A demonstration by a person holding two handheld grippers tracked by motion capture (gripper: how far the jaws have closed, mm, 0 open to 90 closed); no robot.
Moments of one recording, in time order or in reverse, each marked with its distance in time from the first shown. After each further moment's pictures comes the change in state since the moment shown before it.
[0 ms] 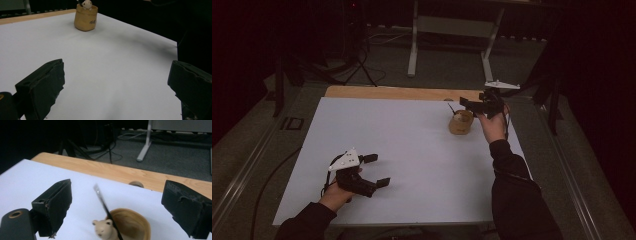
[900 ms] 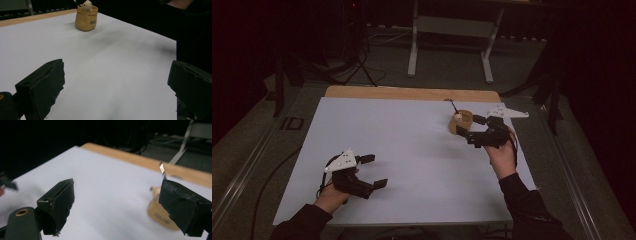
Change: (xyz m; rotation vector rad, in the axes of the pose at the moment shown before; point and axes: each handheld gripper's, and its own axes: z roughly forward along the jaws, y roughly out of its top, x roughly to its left) left arm -0.006 0.006 -0.011 0.013 0.014 0.008; right arm 0.057 -0.046 -0.077 -0.017 0.216 -0.120
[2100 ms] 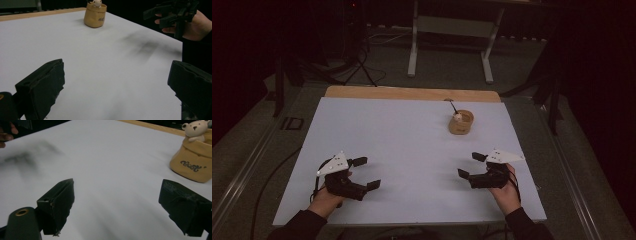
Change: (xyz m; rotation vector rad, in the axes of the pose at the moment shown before) left arm 0.007 -0.018 -0.013 -0.015 0.046 -0.044; right arm 0.013 -0.111 -0.017 0.070 0.080 -0.097
